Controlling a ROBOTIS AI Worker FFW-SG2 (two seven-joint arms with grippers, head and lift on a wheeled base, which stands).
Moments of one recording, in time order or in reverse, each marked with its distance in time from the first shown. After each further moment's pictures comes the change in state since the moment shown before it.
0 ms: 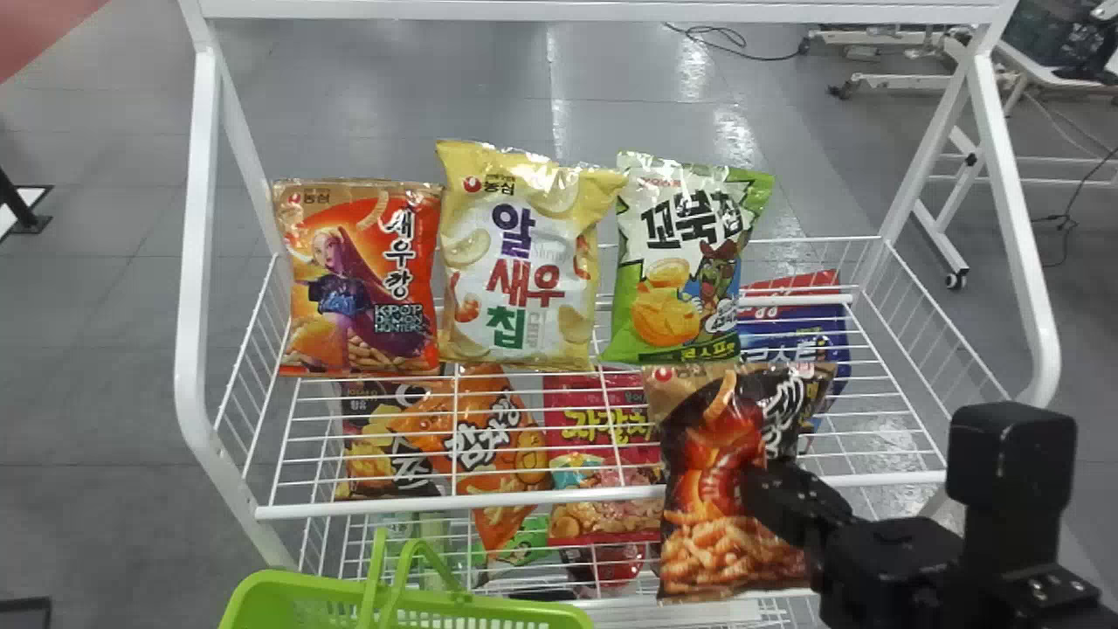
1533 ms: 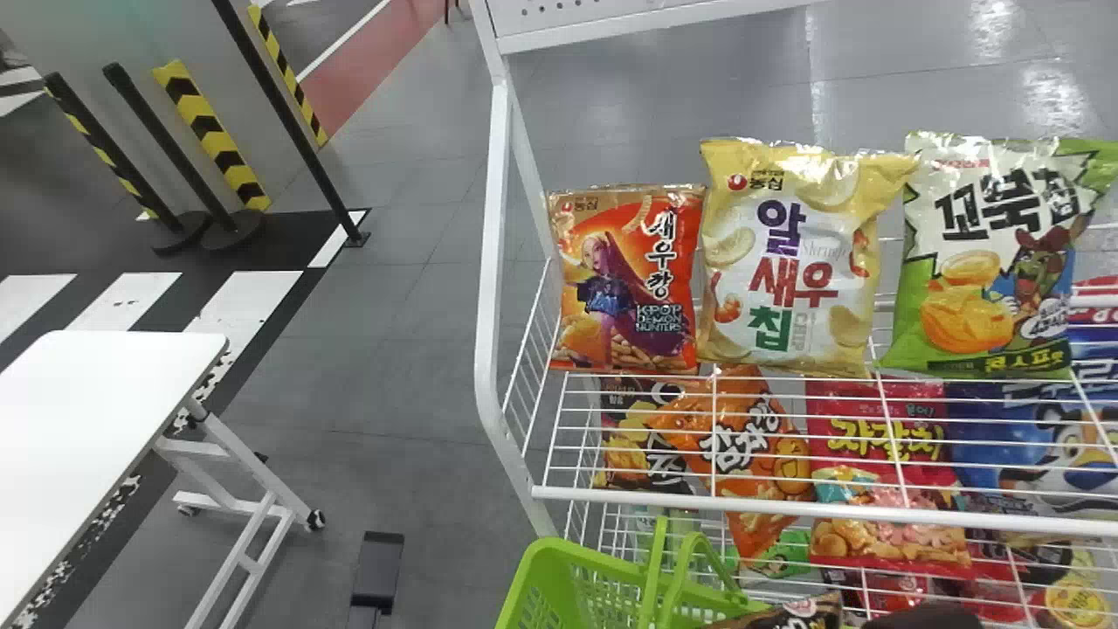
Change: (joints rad) left arm 0.002 -0.008 -0.026 -0.035 -0.005 0.000 0.007; right arm -0.106 -0.004 0.520 0.159 0.092 0.272 -0.087
